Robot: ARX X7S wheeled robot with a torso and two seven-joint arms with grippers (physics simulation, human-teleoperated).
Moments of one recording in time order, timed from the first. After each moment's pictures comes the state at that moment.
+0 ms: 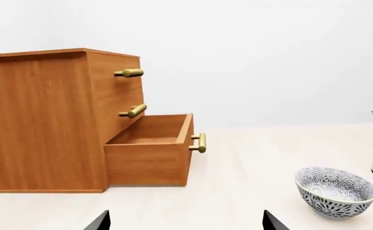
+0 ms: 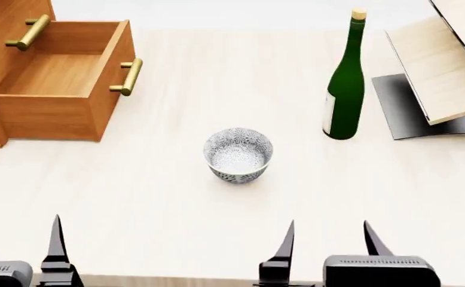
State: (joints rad) left arm -0.05 -0.15 0.06 0.42 -0.08 -0.32 -0.17; right arm 0.13 0.15 -0.09 -0.30 0.10 0.36 0.14
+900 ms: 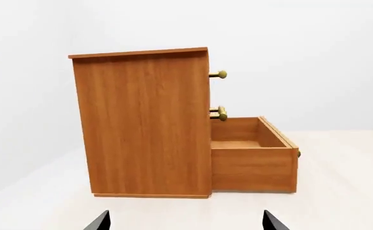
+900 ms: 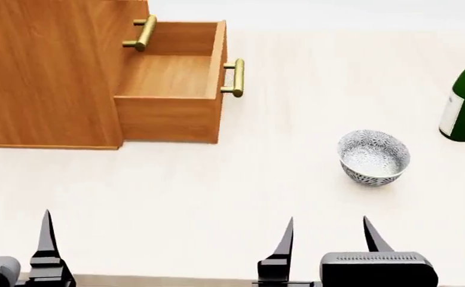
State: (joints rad) left arm -0.05 -0.18 0.05 0.45 -0.12 -0.34 -0.21; right arm 0.14 0.18 -0.12 -0.31 0.11 0.37 0.17
